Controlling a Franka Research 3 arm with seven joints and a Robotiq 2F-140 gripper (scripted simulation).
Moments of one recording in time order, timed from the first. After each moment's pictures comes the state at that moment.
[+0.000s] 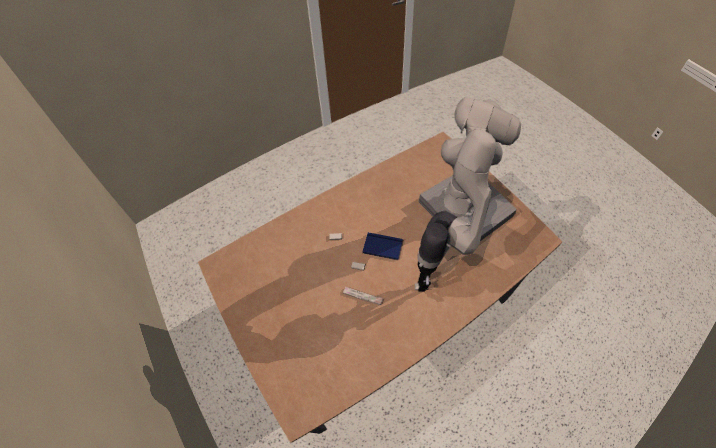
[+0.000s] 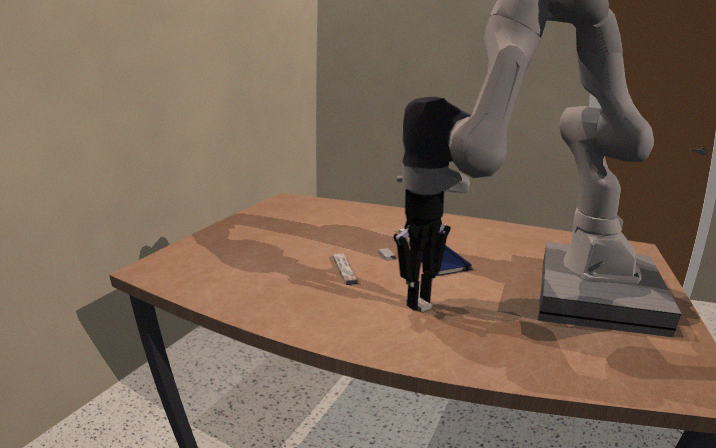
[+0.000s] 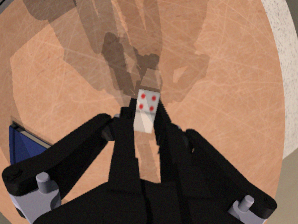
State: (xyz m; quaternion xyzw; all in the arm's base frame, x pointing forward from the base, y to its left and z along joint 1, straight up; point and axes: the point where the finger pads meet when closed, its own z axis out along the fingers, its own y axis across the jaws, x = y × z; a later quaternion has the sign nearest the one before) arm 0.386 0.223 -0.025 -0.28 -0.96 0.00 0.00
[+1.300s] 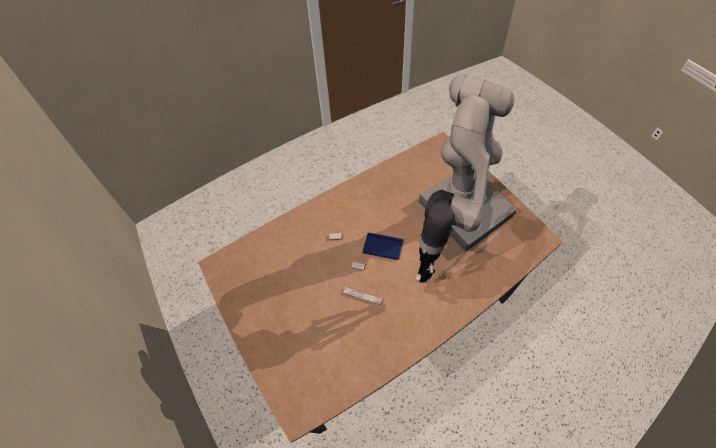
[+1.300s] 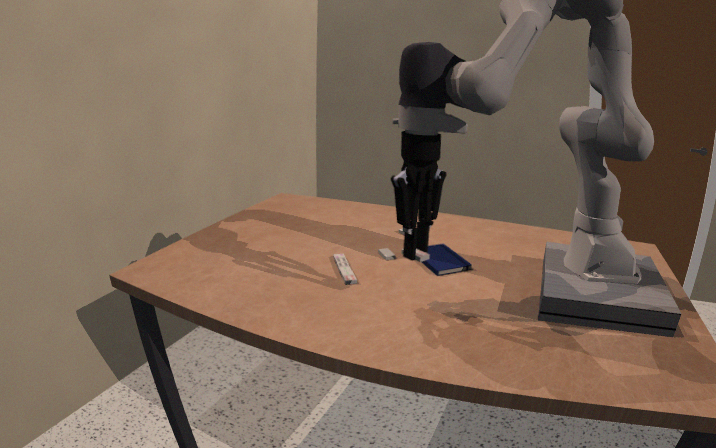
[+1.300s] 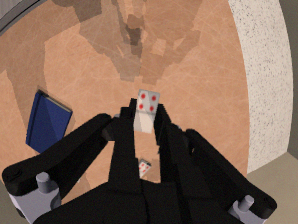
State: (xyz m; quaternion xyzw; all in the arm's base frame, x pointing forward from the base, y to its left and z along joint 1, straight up) arm 0.399 0.226 0.087 -0.24 -0.97 0.00 -0.01
